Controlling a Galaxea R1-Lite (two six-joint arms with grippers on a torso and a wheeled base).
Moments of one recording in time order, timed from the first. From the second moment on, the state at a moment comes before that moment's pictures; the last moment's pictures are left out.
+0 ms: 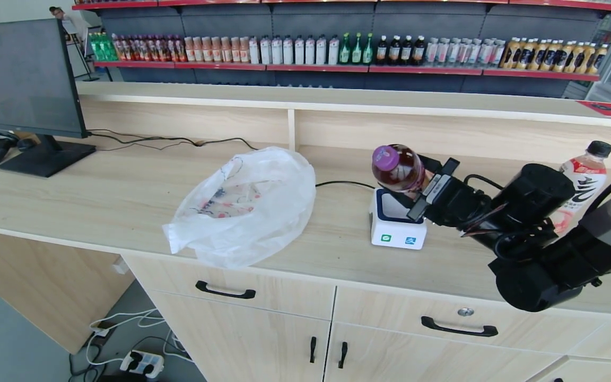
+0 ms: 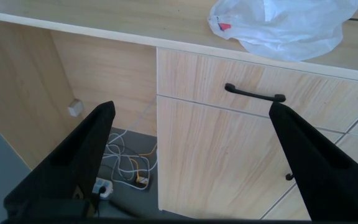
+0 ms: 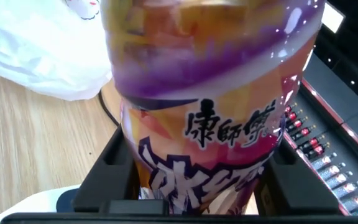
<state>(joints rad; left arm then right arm) 0.00 0.00 0.00 -0.01 0.04 0.01 0.29 2.06 -0.86 -1.57 0.51 -0.86</state>
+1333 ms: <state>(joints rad) 0.00 0.00 0.00 -0.01 0.04 0.02 0.49 1.73 -0.72 -1.57 -0.20 -0.04</state>
